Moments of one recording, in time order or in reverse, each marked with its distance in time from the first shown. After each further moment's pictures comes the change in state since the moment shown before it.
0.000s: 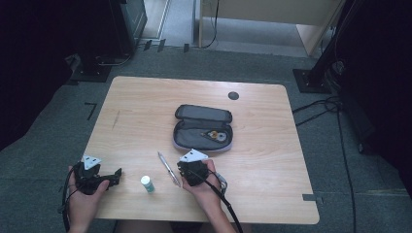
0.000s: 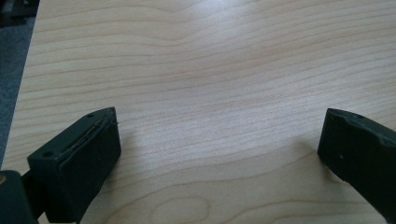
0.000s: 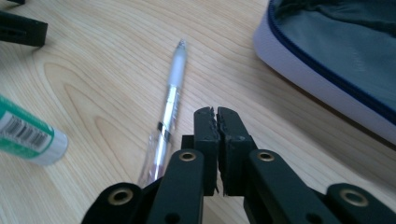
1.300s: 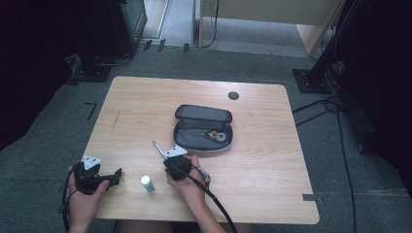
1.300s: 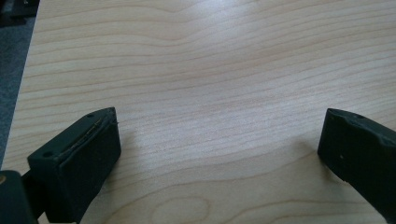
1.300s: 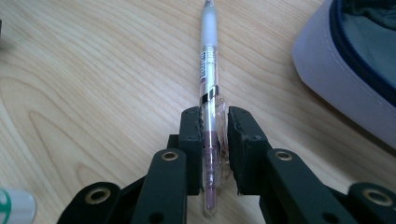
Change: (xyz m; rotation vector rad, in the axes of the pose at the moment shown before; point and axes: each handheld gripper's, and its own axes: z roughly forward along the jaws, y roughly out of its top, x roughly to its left) left arm 0.000 0.000 0.000 0.000 0.000 0.000; right arm 0.023 0.017 0.047 0.056 -0.078 -0.024
